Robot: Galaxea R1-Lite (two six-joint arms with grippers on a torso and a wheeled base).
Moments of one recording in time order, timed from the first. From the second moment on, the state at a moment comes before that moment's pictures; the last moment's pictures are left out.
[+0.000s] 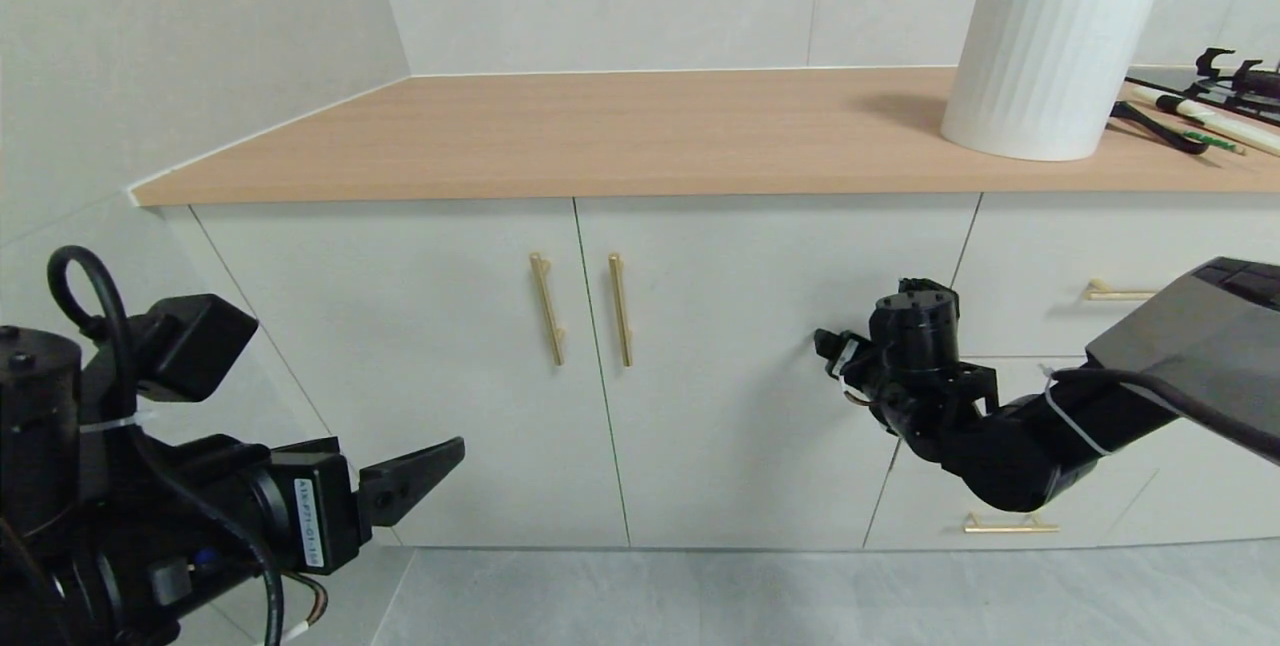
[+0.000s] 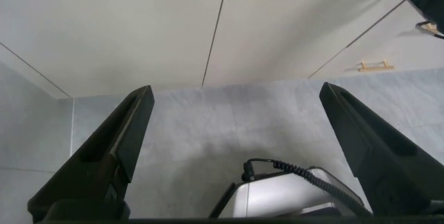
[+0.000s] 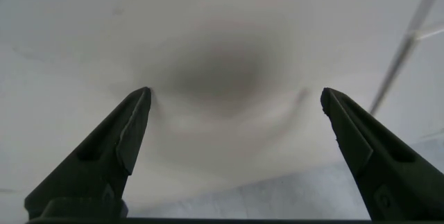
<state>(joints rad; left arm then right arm) -0.56 1.18 -0.59 -0.13 0.25 -0.34 0.47 2.15 -1.00 -0.82 -0.49 0.61</state>
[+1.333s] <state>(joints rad) -0.31 0.29 -0.35 0.19 0.26 -0.24 0.26 0.42 -0.07 -0.35 -0.35 0.10</state>
